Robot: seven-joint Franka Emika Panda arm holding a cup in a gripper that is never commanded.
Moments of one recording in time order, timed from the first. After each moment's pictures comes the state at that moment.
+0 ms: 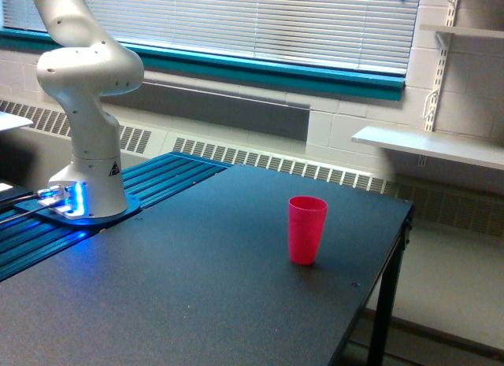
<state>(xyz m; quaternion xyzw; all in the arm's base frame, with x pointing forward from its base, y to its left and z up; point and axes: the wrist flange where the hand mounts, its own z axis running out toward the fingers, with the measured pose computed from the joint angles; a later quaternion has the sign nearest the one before) 0.390 -0.038 0.682 -0.80 0.45 -0.40 0.07</state>
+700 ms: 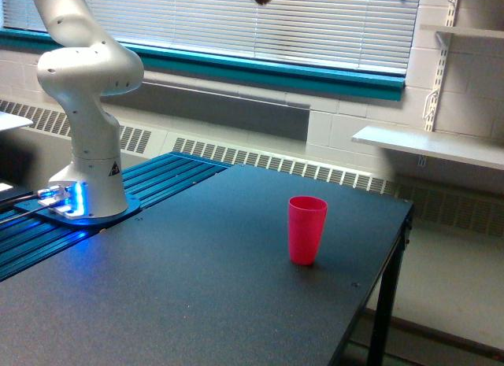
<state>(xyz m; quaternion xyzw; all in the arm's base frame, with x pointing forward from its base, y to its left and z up) 0.395 -0.028 0.641 -0.81 0.47 -0.35 0.06</state>
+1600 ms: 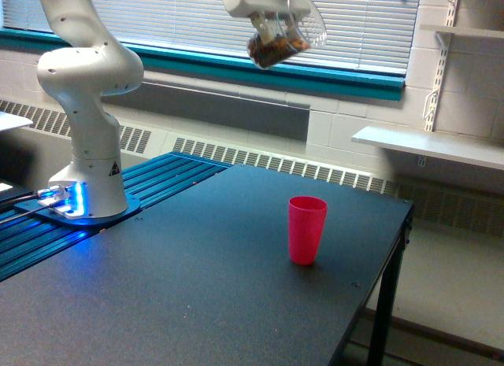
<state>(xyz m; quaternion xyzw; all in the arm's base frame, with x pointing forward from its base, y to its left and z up) 0.430 -0.032 0.544 -0.84 0.47 -0.25 0.07</state>
